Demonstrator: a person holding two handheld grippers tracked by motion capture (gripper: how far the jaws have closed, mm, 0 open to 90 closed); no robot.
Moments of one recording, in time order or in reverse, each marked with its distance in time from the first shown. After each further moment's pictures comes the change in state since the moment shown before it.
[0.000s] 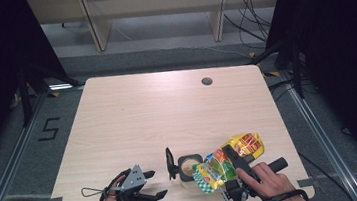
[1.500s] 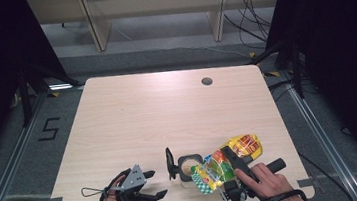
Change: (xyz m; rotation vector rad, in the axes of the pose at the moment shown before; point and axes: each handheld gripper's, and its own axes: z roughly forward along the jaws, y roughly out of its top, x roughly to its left) left arm -0.002 0.000 0.001 -0.027 -0.006 -0.021; right arm 0.001 0.003 0.001 -0.009 0.029 0.006
